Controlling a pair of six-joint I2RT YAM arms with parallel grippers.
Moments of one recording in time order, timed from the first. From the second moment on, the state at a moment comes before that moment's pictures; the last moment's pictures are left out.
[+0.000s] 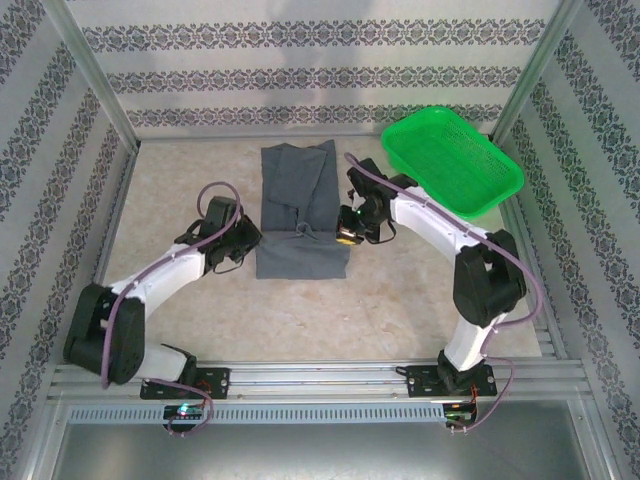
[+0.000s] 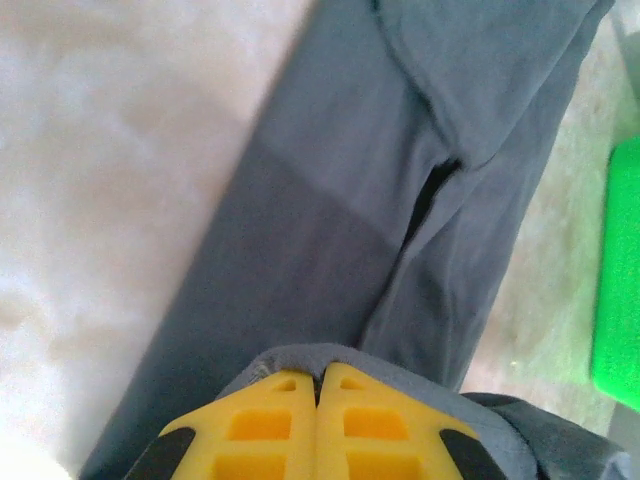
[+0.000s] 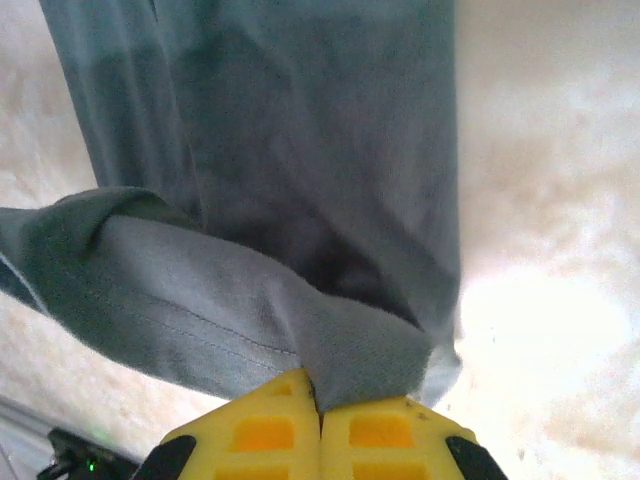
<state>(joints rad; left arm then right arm) -0.29 1.42 0.82 -0.22 0.14 -1.04 0.48 1.79 1.45 -0.90 -0.36 0.69</state>
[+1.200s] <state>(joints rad) -0.28 1.47 0.61 -0.13 0.26 -1.16 0.50 1.82 1.15 -0.64 -0.39 0.79</state>
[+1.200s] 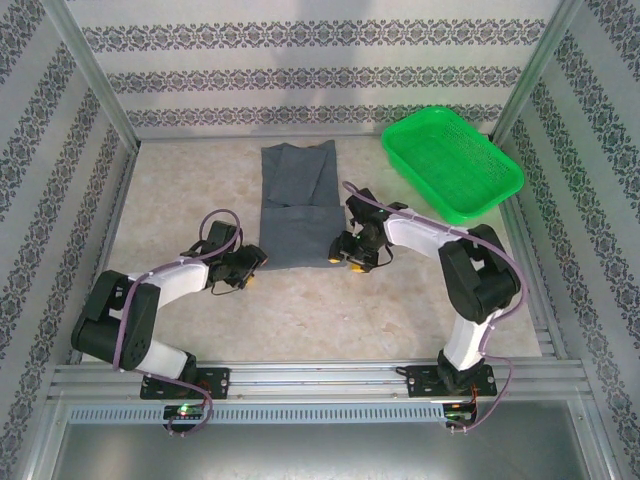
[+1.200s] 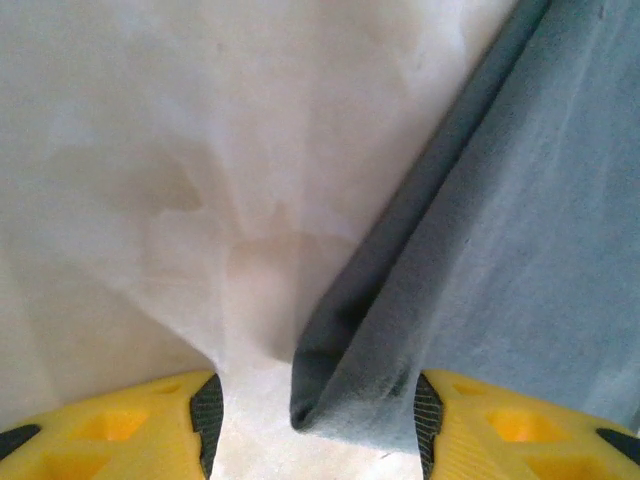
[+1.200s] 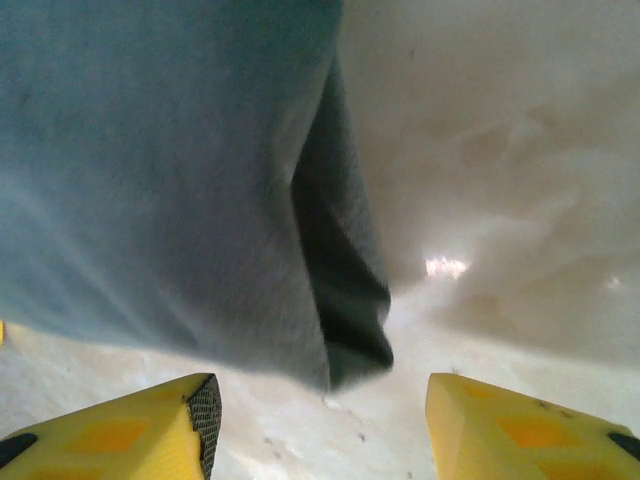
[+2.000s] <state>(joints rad) -0.34 1.10 0.42 -0.13 0.21 -1.16 0.58 1.72 1.03 -0.56 -0.38 0.83</state>
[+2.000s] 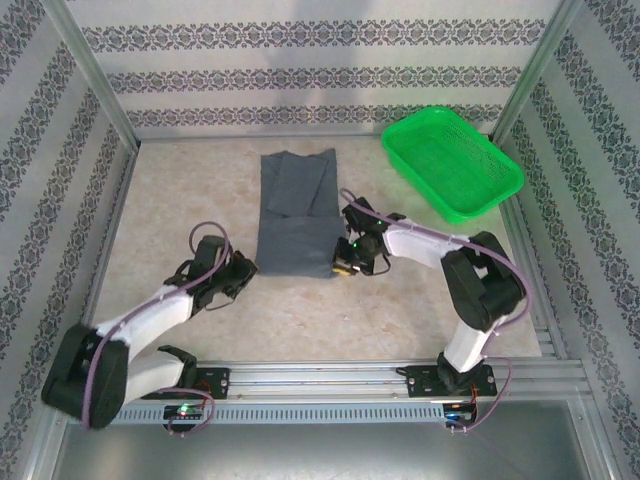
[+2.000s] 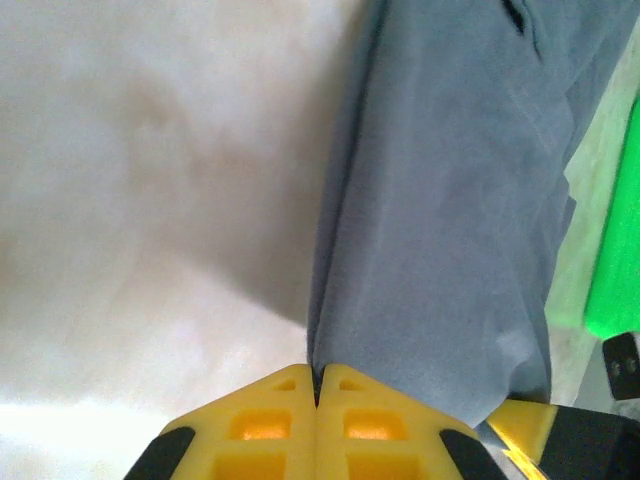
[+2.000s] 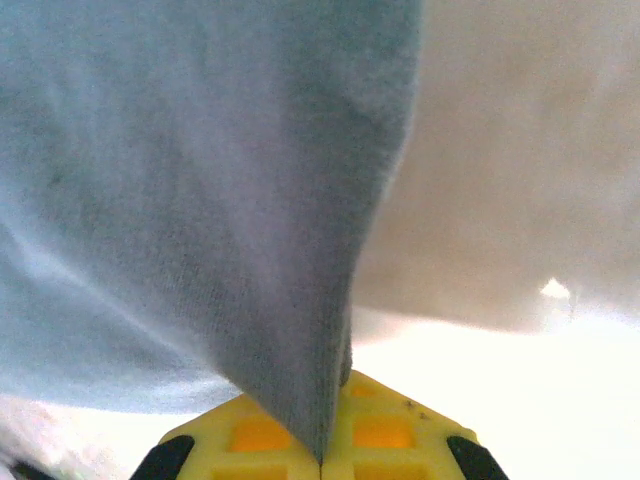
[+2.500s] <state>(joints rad) -0.61 0.76 0.48 -0.52 0.03 -1.12 0.67 1.45 0.96 -0.76 -0.41 0.87</state>
